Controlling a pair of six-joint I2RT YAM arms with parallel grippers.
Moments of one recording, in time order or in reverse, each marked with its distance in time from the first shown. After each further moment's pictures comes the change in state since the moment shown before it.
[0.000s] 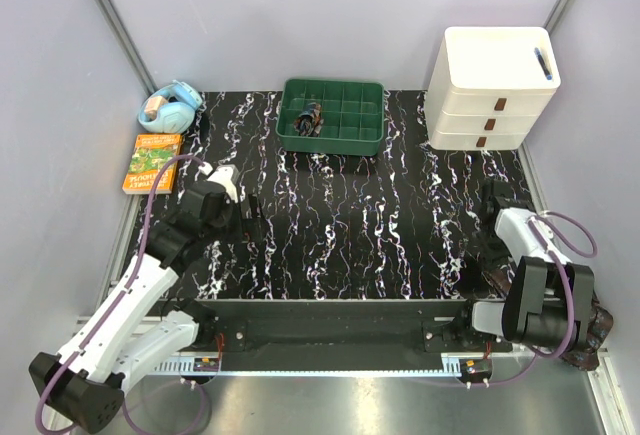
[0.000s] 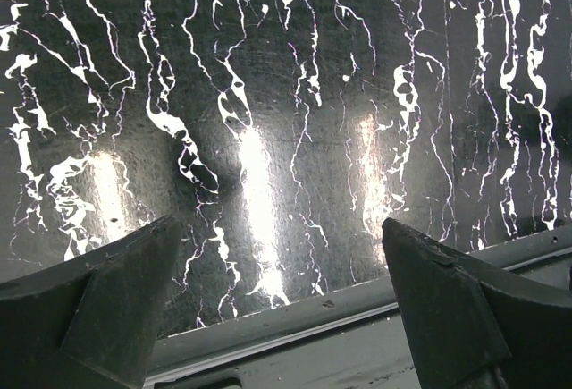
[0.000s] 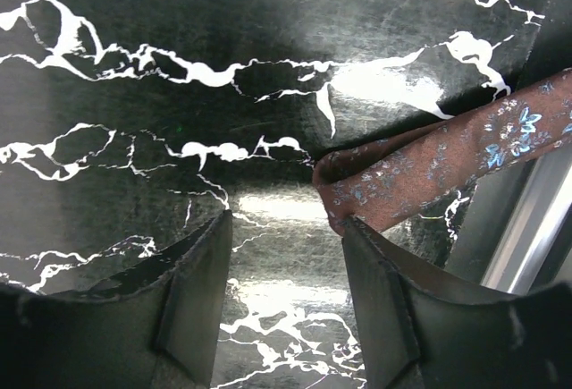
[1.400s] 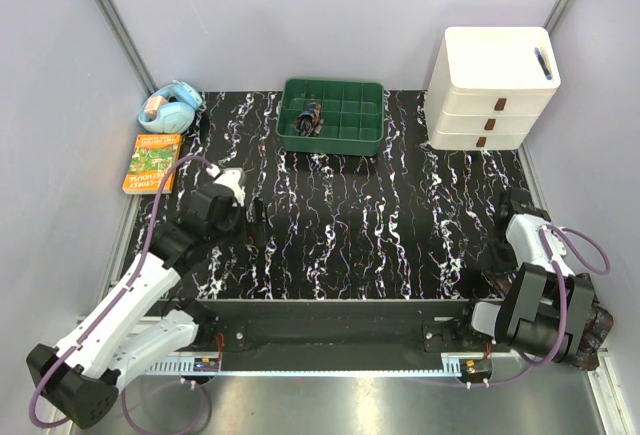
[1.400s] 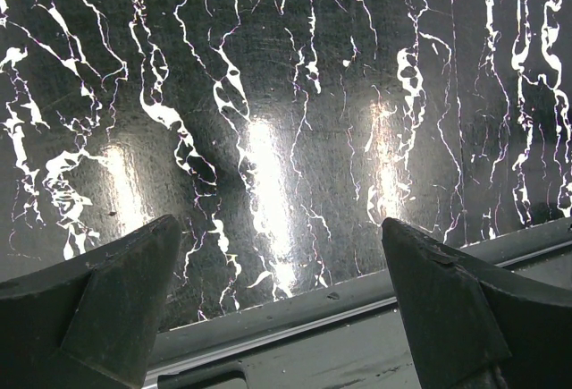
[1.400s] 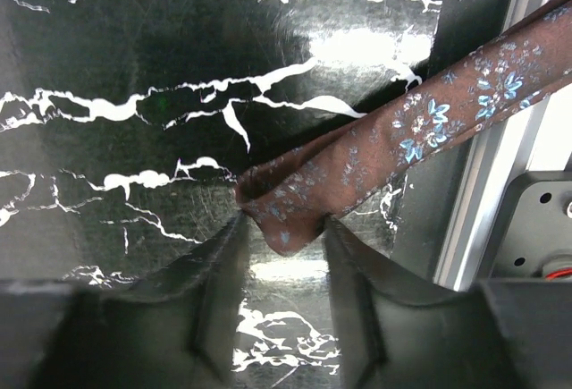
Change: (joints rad) left arm -0.073 0.012 0.000 -0.014 -0.052 -0.011; right arm -0.142 -0.051 -0.016 -0.087 -0.050 -0.011
